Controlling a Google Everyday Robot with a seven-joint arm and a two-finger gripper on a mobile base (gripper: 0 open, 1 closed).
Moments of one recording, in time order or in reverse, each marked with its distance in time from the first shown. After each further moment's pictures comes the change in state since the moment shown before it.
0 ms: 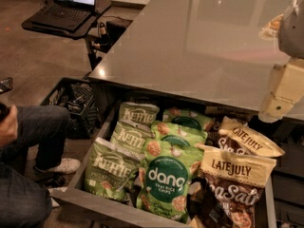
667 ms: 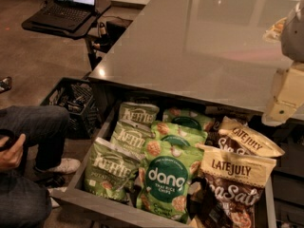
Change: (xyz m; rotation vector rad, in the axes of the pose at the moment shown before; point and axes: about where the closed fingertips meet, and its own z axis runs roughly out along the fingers) arm 0.006 0.003 0.001 0.011 0.027 0.006
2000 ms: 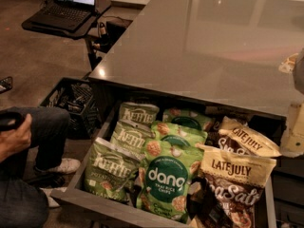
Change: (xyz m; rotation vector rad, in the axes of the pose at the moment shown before) arm 0.058 0.032 0.029 -0.047 0.130 0.060
